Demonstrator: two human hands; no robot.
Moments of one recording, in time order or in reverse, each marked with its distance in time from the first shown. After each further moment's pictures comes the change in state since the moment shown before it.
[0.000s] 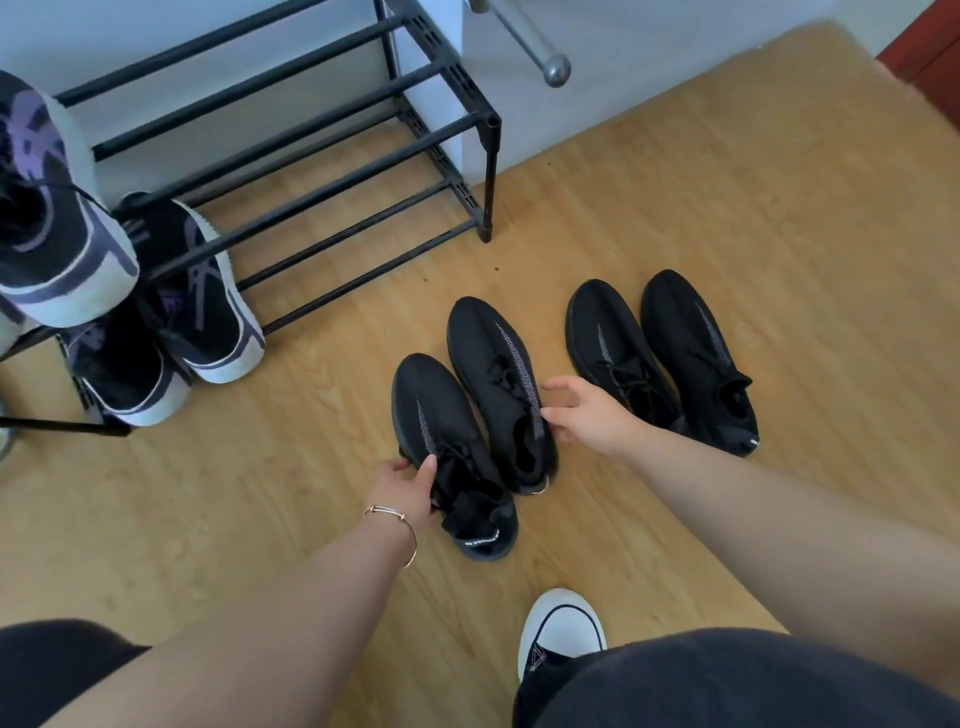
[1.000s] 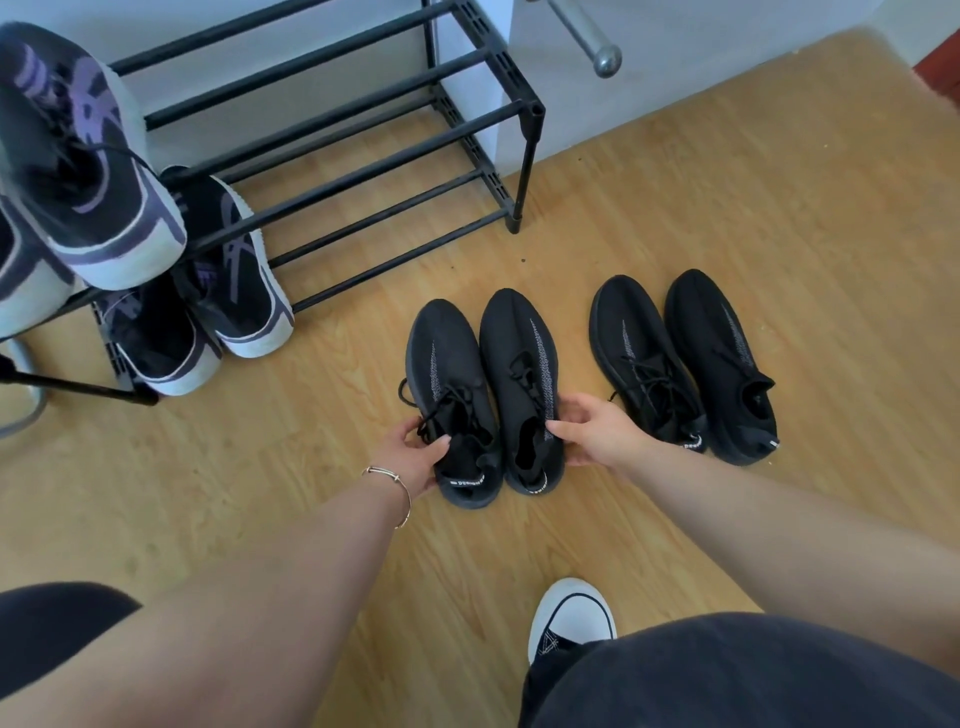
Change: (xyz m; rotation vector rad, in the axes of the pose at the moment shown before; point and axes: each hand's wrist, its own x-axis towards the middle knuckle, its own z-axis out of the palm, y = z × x) left_hand 0.009 0.015 -0.024 -0.173 -0.171 0.056; right_hand -0.011 0.008 0.026 0.150 -0.008 0.119
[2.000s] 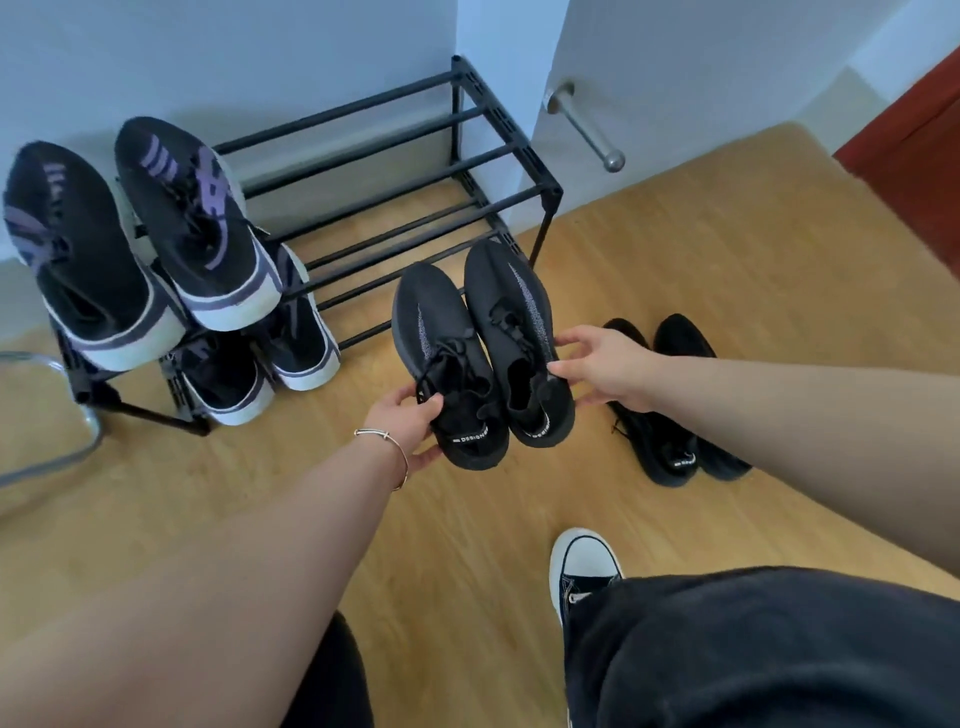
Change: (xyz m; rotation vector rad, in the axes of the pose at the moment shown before) left_hand -0.048 0.100 -0.050 -0.148 -0.074 0.010; right_hand -0.079 -0.164 0.008 -0.211 0.037 -0.121
